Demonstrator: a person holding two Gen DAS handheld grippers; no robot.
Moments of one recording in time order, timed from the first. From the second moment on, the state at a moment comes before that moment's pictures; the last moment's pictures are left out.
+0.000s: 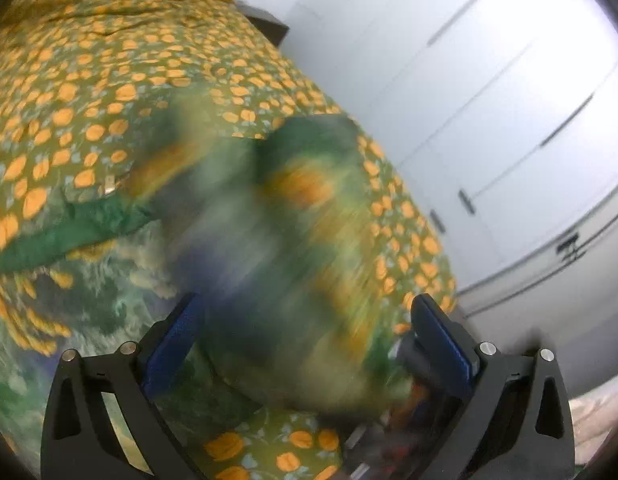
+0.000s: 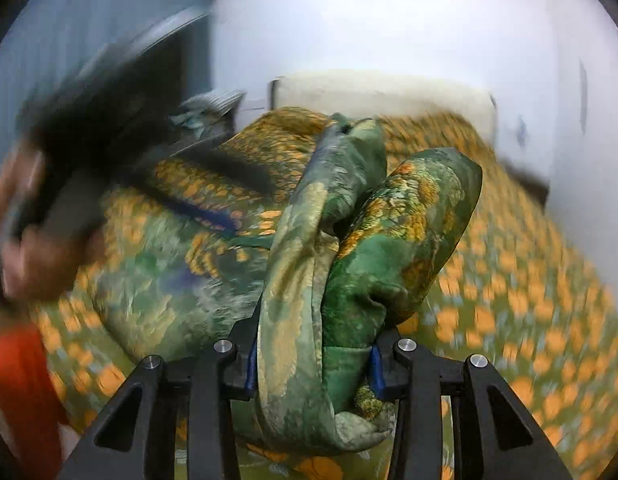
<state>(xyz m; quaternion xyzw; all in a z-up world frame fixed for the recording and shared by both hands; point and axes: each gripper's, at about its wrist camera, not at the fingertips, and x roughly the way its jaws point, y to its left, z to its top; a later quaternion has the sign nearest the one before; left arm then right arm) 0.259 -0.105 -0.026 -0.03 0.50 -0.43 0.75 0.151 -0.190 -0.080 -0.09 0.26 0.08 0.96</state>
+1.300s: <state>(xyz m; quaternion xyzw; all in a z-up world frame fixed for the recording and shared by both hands) 0.296 0.170 -0.108 -0.07 0.54 -0.25 0.80 0.253 -0.162 -0.081 0.11 0.37 0.22 0.90</state>
